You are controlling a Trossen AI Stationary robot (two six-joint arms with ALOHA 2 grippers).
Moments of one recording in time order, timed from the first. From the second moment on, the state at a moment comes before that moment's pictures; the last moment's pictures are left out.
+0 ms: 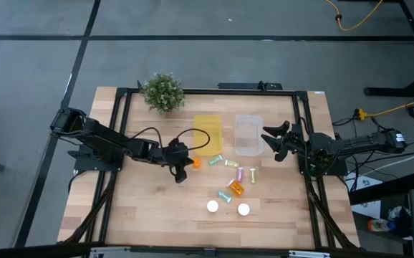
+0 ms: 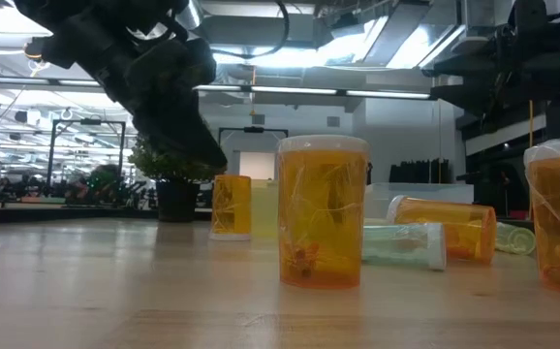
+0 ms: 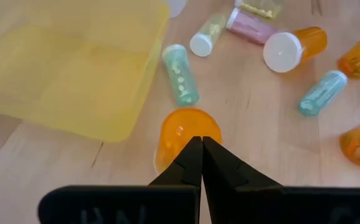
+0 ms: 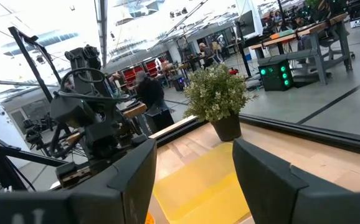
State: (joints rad) left arm -0.17 1.44 0.62 0.12 -0.25 -0.44; right arm 0.09 0.42 0.01 0.55 0.45 0.34
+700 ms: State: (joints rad) left arm -0.17 1.48 0.63 0.07 -0.22 -0.53; right arm 0.09 0.42 0.01 0.55 0.43 0.34
